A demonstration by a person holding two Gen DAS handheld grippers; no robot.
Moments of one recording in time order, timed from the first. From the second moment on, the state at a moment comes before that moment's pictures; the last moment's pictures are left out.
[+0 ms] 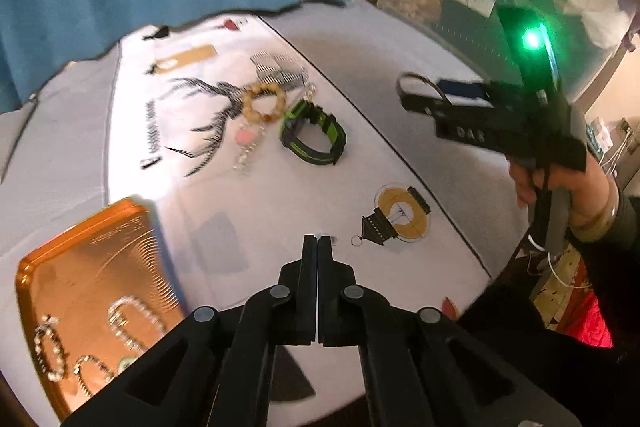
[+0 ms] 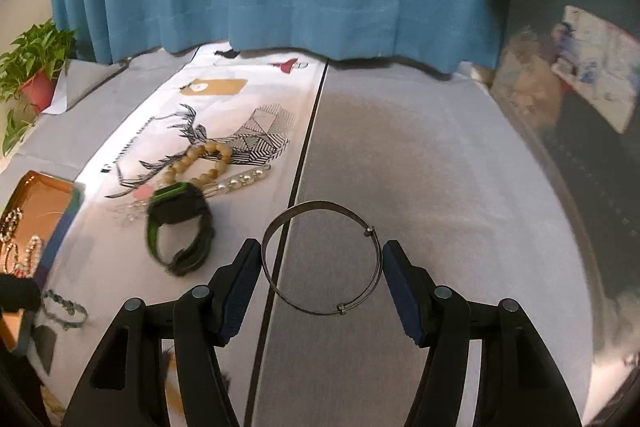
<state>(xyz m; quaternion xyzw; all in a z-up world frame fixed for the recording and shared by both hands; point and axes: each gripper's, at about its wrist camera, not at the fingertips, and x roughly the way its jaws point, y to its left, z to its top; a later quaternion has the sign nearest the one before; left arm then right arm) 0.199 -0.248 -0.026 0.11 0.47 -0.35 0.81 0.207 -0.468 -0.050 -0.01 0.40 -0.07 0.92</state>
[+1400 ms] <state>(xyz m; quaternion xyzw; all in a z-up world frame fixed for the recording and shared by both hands) 0.152 -0.213 -0.005 0.14 0.45 -0.30 0.83 0.100 -0.444 -0.021 0.06 0.39 -0.08 0.92</state>
